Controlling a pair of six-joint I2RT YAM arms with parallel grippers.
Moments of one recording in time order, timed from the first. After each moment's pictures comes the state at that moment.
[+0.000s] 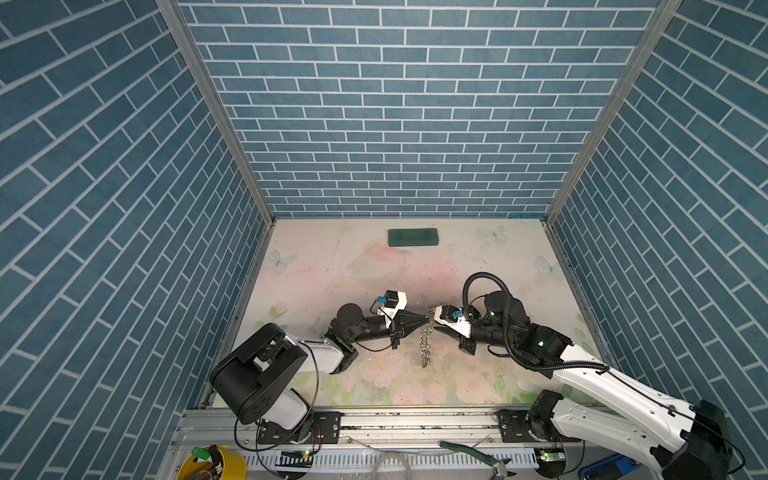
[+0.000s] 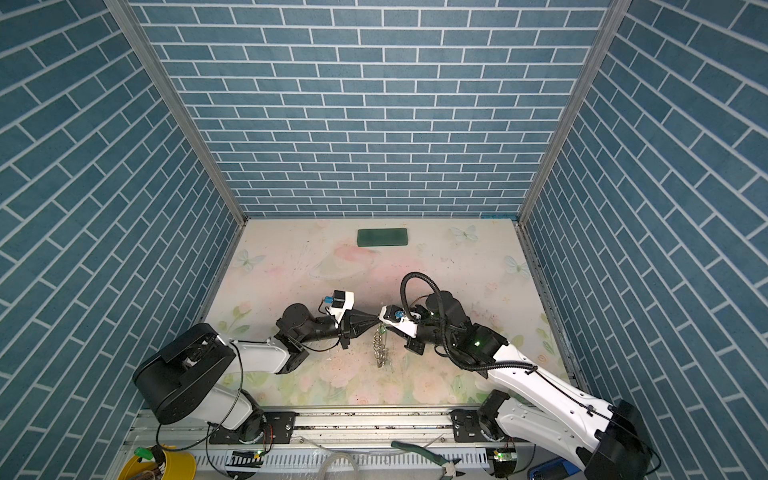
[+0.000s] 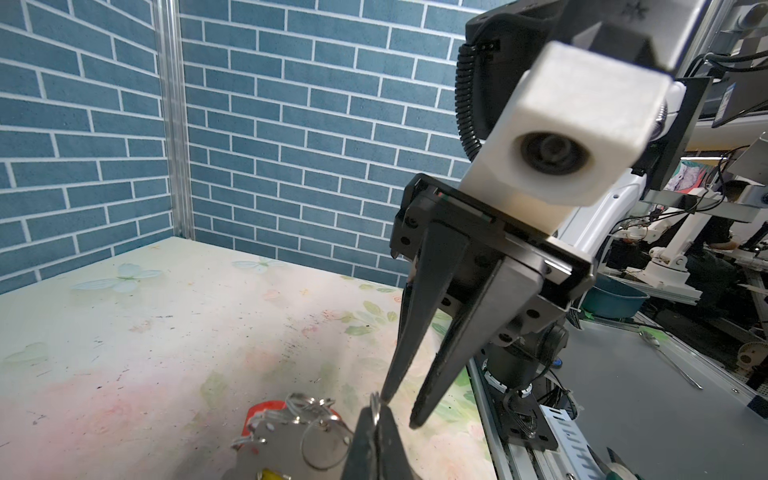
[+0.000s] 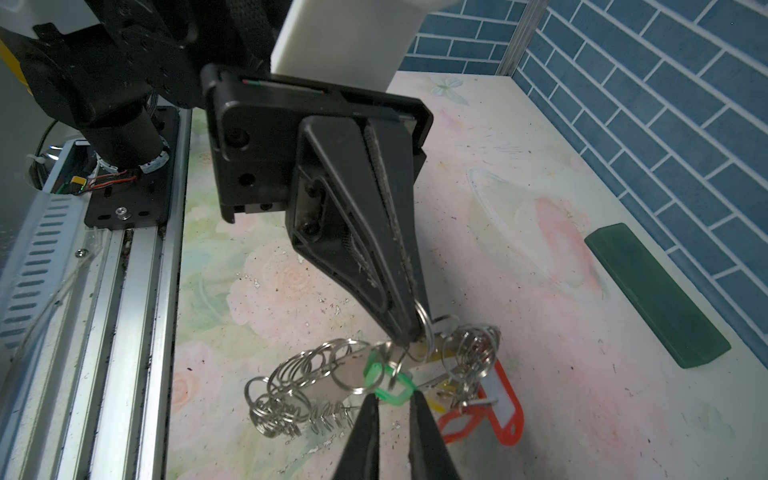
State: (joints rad) left arm -0.70 1.50 0.37 1.27 0.76 -0.27; right arm 0.85 0.93 0.66 -0.24 -0.35 -0.43
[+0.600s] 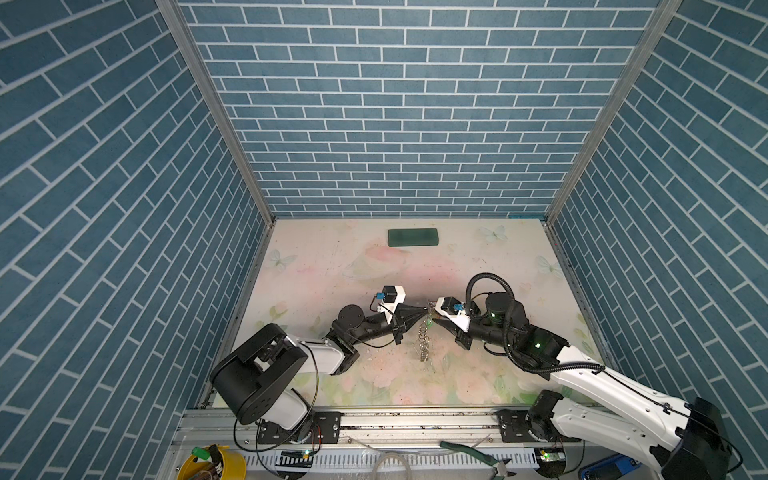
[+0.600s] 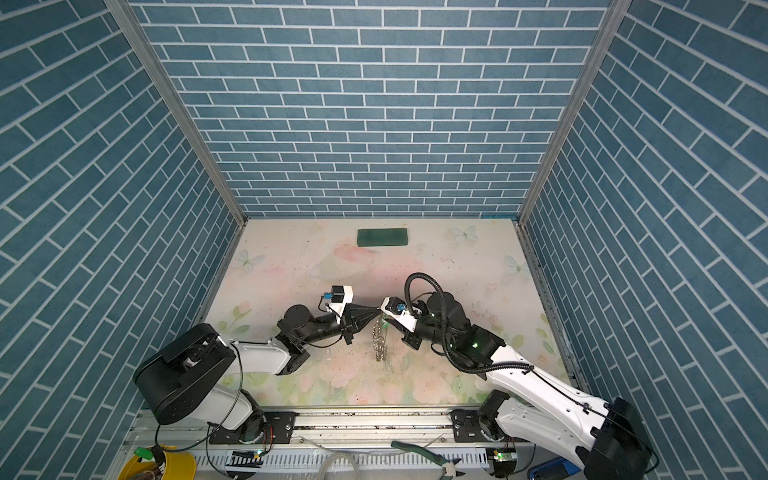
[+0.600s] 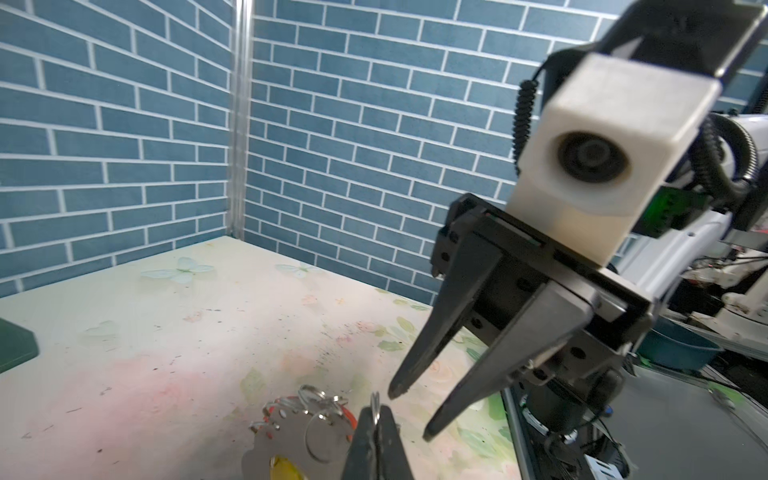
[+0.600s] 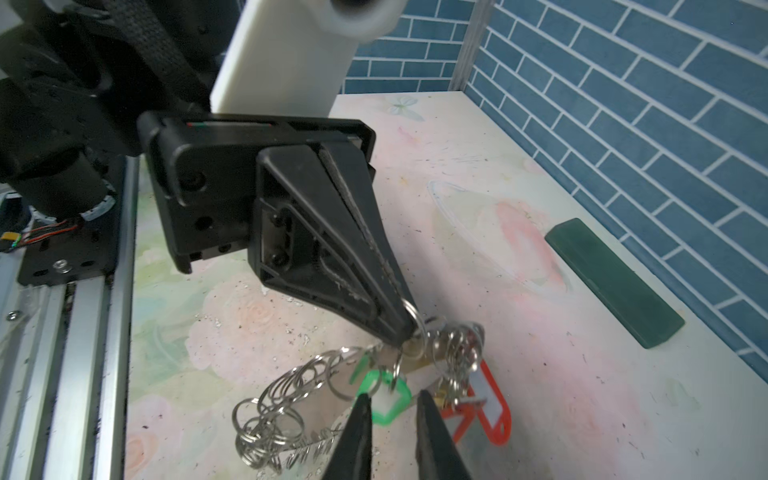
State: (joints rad) left arm -0.72 1.50 0.37 1.27 0.56 -0.30; right arm 0.85 0.92 0.58 -0.09 -0.23 -0.30
